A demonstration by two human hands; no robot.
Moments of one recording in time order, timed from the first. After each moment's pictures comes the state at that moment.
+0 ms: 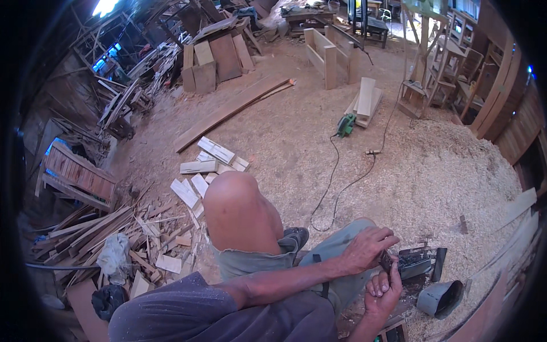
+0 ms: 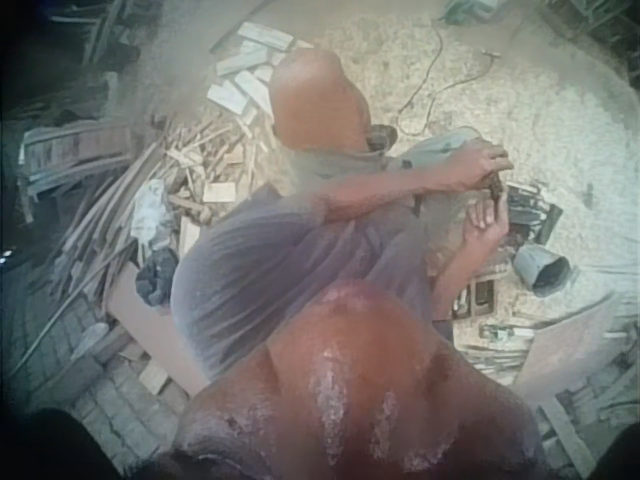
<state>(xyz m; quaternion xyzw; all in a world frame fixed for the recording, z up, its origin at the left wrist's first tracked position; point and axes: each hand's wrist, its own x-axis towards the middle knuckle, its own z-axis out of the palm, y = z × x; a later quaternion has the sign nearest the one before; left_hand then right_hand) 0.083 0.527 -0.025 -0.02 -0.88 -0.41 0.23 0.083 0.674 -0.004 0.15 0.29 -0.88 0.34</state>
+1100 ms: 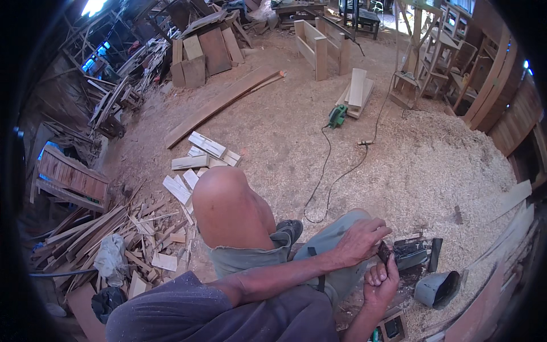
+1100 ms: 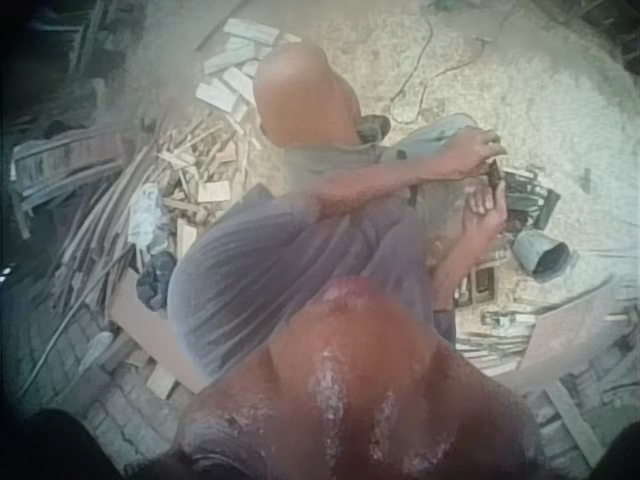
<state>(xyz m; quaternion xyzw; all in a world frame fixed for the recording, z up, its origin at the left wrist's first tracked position) 0.086 0.528 -0.029 0.01 -0.88 -0.43 0.20 0.079 0.679 -0.013 0.18 0.32 -0.87 0.32</state>
